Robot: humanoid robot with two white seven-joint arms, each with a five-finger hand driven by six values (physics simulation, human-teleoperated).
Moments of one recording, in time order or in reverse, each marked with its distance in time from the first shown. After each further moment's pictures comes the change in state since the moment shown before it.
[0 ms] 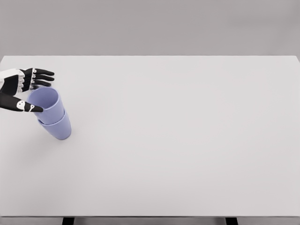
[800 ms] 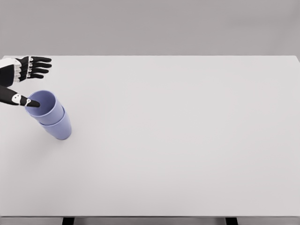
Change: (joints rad) left arm -0.009 0.013 0.060 -0.036 0.000 -0.001 0.000; right arm 0.000 0.000 0.000 0.000 0.000 0.000 0.000
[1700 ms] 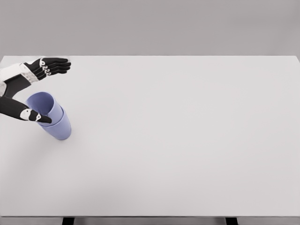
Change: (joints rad) left arm 0.141 -0.066 0.032 -0.013 -0.056 -0.553 -0.090; right arm 0.000 0.000 0.000 0.000 0.000 0.000 0.000
